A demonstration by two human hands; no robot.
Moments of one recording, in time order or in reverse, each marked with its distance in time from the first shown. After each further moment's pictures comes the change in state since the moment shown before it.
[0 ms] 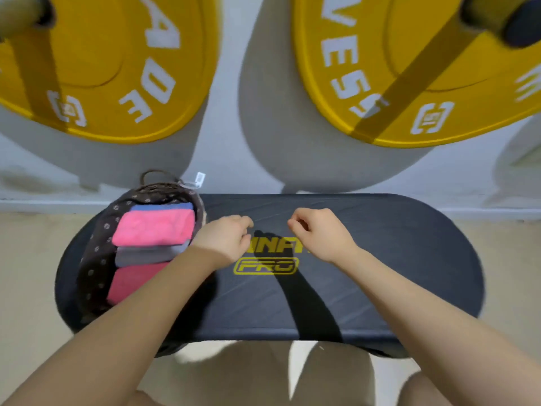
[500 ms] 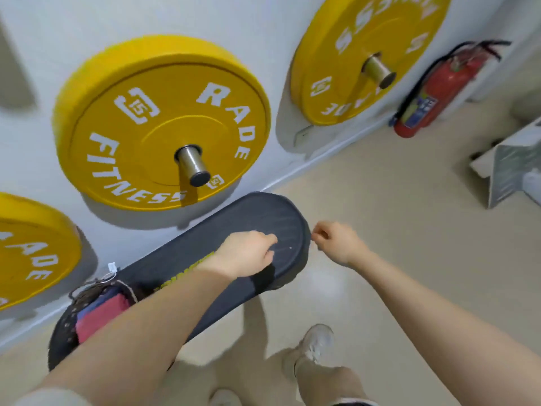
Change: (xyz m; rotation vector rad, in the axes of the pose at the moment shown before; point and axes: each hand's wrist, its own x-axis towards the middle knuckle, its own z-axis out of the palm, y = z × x) left_hand -0.046 0.368 -0.224 0.232 -0.391 0.661; right_hand -0.258 0.023 -0.355 0.190 0.066 0.750
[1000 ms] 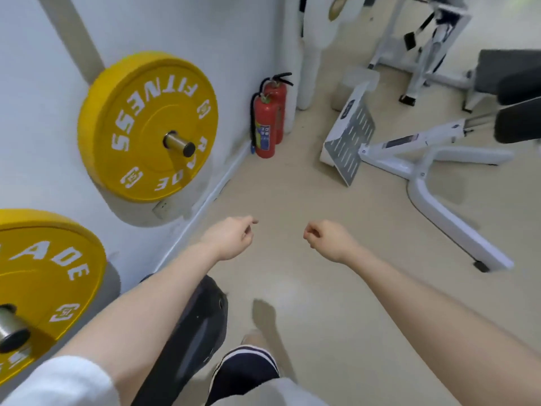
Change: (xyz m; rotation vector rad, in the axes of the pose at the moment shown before) left_hand 0.183 0.276 -0.109 0.012 -0.049 0.340; right_hand -0.117 0.209 -0.215 0.133 0.256 0.333
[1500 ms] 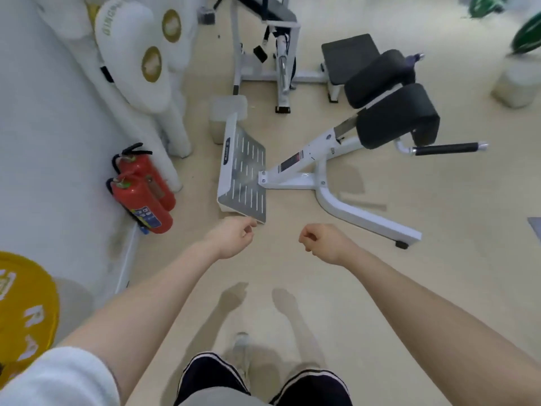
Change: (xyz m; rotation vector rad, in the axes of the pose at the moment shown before) left_hand 0.357 0.241 -0.070 0.120 -0.185 0.404; right_hand 0.107 0.225 -0.224 0.356 0.253 0.352
